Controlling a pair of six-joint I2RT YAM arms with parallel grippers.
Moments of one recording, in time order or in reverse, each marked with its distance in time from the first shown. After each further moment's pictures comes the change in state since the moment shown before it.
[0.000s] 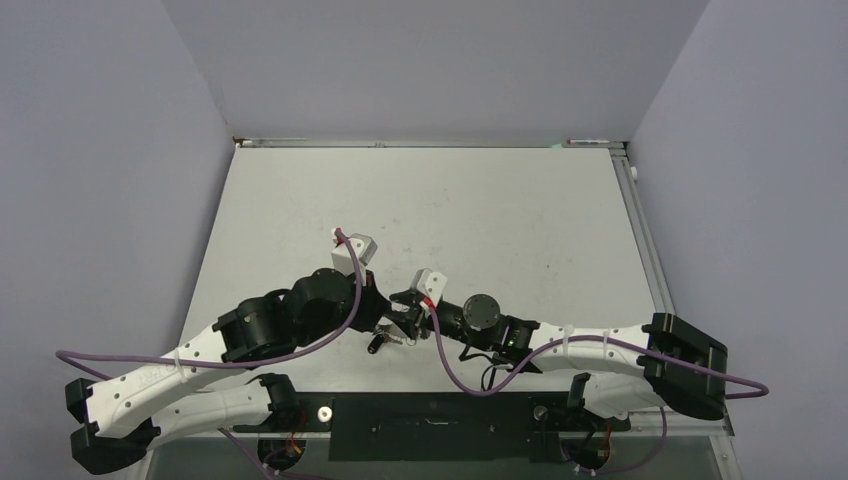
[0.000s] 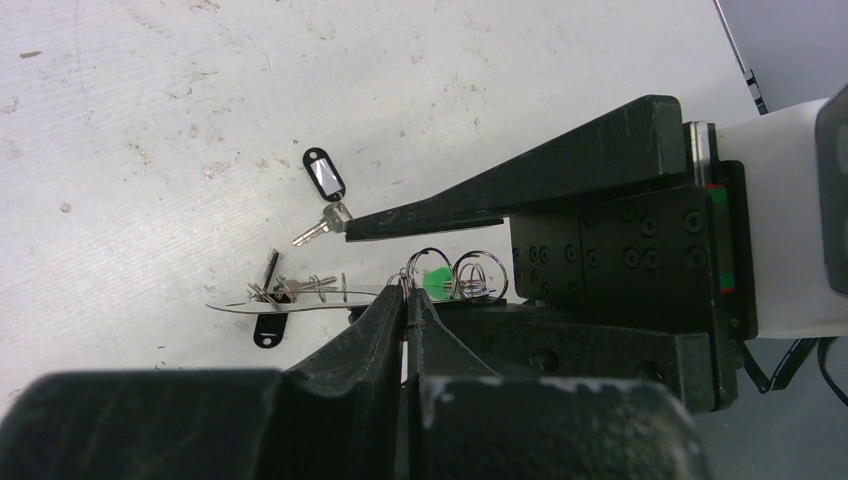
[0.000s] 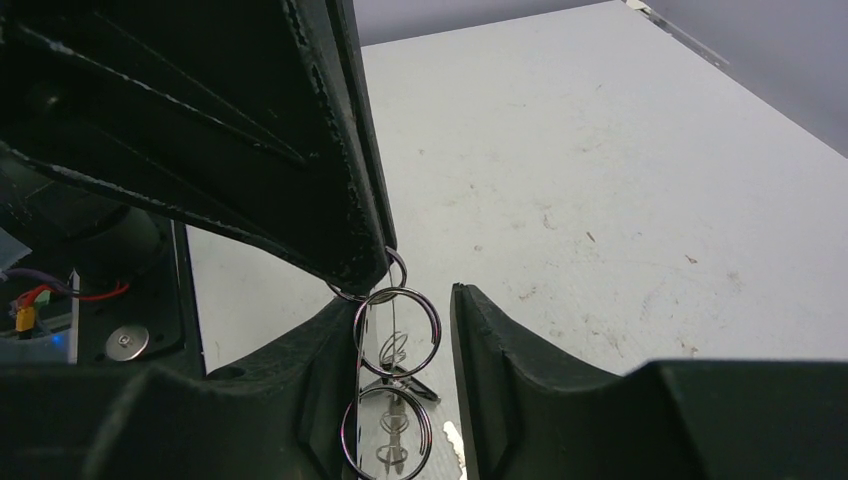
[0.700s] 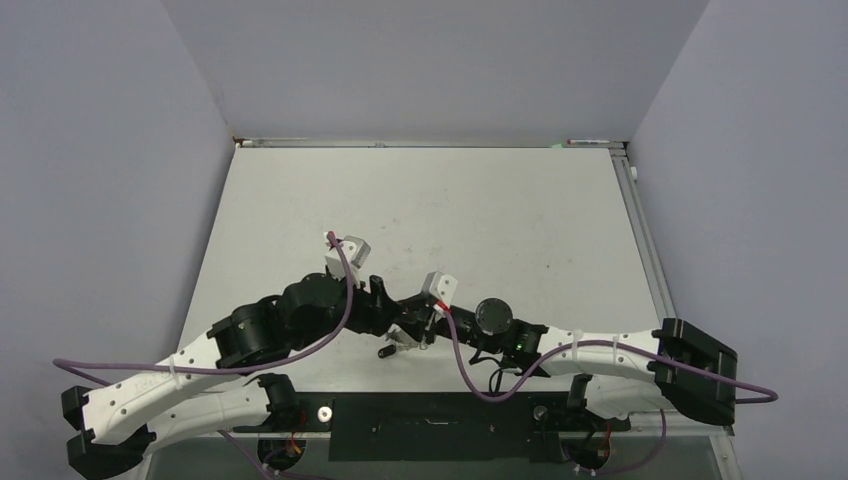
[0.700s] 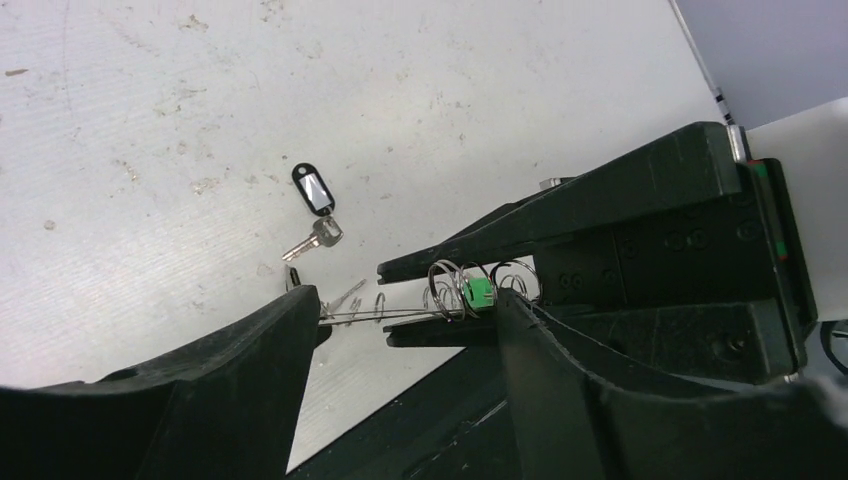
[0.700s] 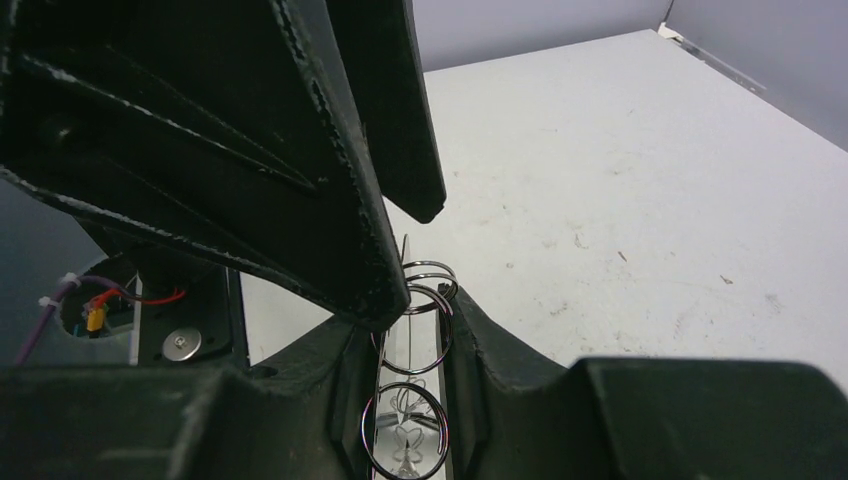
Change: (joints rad) left arm 0.007 -0.040 -0.051 0.056 0.014 0.006; right arm -0.002 -0.047 -0.055 0.059 -0.055 0.042
